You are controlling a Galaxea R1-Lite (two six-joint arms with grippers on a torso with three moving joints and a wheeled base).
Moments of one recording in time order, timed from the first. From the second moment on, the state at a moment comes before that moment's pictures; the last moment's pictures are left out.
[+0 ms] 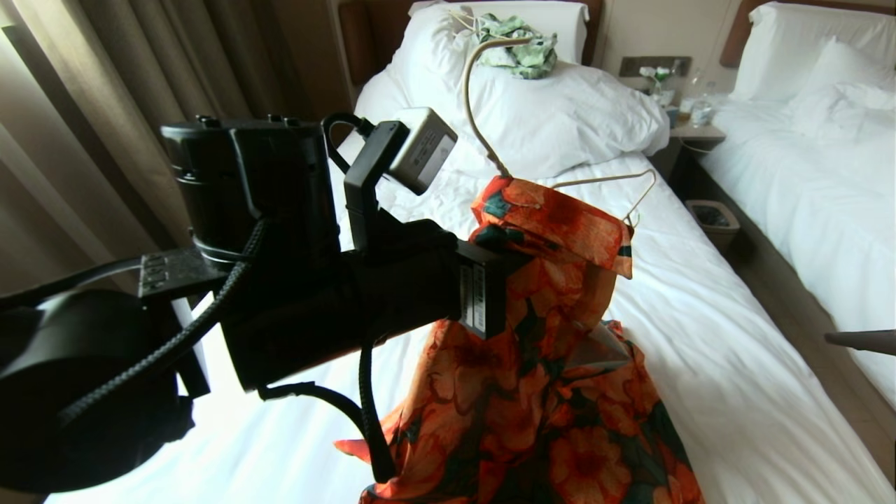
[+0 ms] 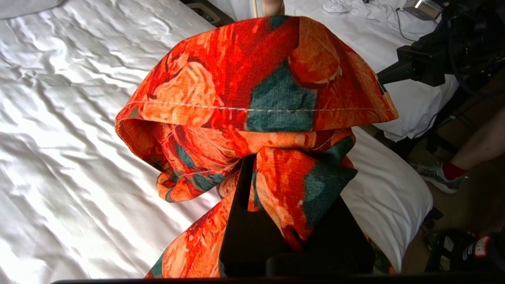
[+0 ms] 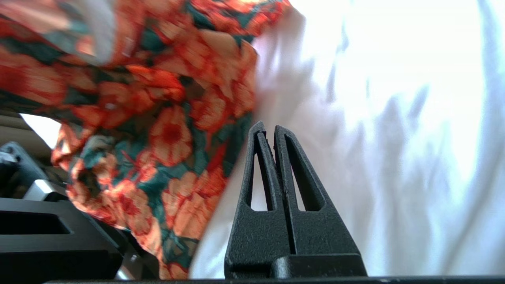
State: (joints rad) left arm -0.89 1.58 -1.01 -0.51 -0.05 -0.05; right arm -0.58 1.62 -1.06 0.49 1.03 -0.63
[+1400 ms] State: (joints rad) left arm -0.90 1.54 -1.04 -0.46 0.00 -0.05; right arm 0.15 1.68 -1.28 0.31 0.56 0.16
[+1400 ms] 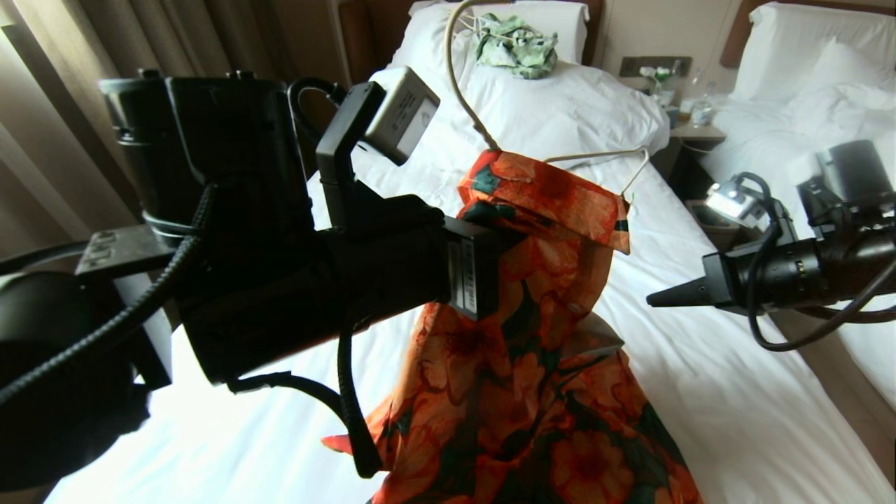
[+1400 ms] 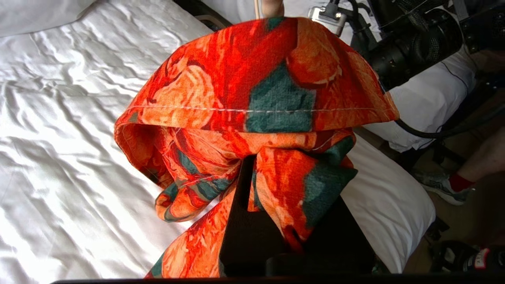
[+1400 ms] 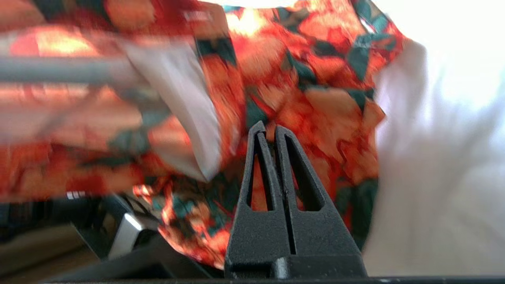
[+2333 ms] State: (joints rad) left arm -0.90 1.53 -1.05 -0.46 0.01 -0.05; right arm 0.24 1.79 -1.28 0.17 0.59 -0.04
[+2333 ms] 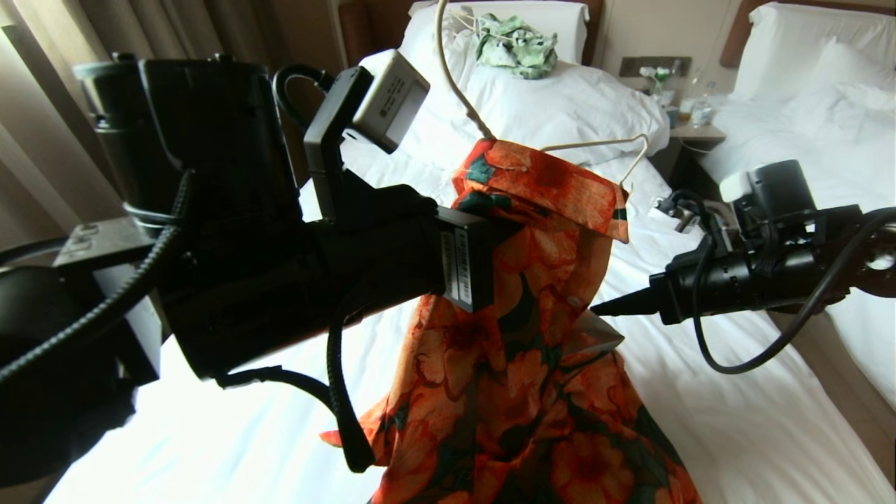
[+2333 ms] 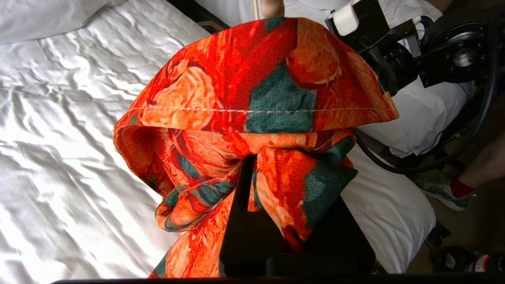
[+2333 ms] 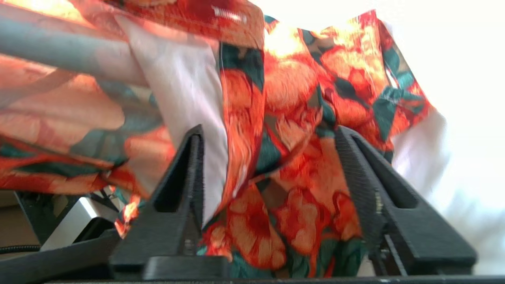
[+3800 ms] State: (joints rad) left arm -0.90 1.51 -1.06 -0.45 0.01 -0.05; right arm 0.34 1.92 -1.35 -0.11 0.75 0.18
